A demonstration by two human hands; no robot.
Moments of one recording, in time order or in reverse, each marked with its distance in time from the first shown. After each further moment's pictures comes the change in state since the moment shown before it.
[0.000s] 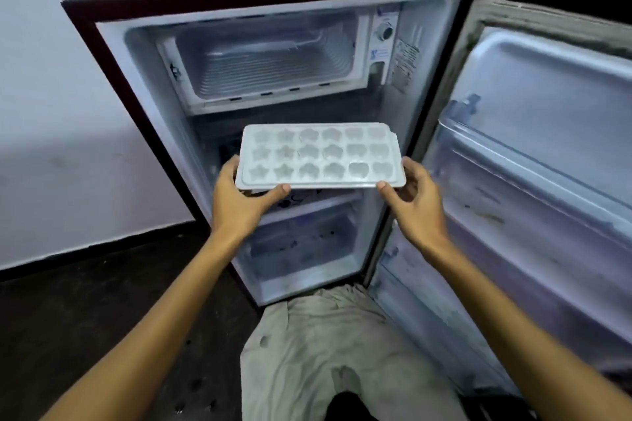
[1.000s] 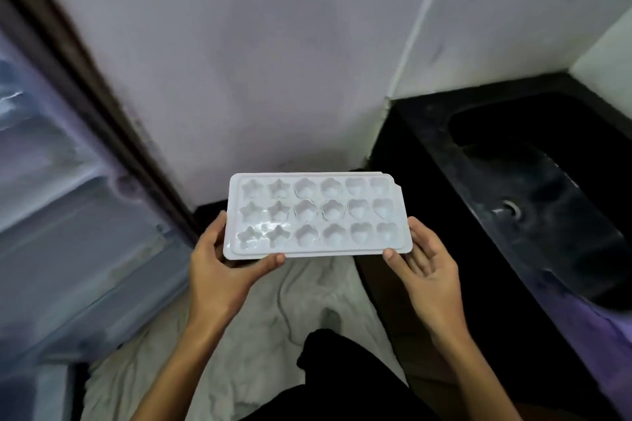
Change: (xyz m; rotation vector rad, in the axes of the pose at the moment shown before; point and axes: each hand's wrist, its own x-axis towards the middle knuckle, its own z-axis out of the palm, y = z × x) left_hand -0.430 0.116 0.226 -0.159 -1.523 0.192; right_hand -0.572 -0.019 -0.199 0.052 1.609 0.430
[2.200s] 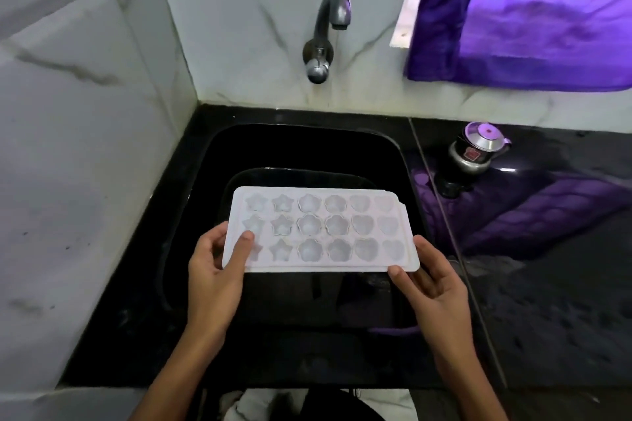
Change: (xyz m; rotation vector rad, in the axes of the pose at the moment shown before) left_hand 0.154 0.145 0.449 -0.005 -1.078 0.078; right_hand 0.112 -0.033 -0.191 0.187 1.255 0.032
